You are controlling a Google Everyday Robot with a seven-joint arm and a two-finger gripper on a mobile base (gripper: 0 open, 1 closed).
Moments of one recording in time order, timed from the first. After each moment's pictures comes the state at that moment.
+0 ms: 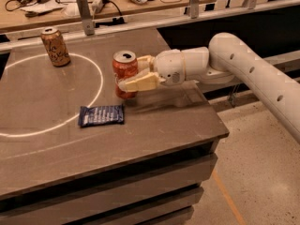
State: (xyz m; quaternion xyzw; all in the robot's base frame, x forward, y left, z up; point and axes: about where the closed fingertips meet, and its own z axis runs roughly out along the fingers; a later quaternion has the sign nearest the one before) arm 0.572 0.056 0.900 -0.56 0.51 0.47 0.46
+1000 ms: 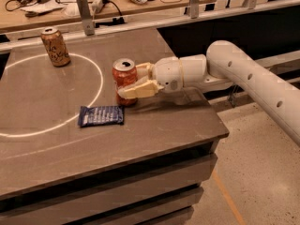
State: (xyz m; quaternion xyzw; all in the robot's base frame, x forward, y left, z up) arm 0.569 0.060 0.878 -0.56 0.52 0.46 0.46
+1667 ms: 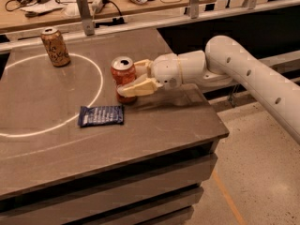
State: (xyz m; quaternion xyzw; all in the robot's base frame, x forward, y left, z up) arm 0.574 0.060 0.881 -0.58 0.51 0.43 0.46
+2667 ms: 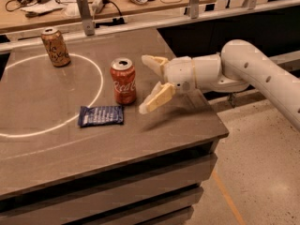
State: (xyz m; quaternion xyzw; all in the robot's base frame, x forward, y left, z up) arm 0.564 0.030 0.881 -0.56 0.53 0.42 0.47
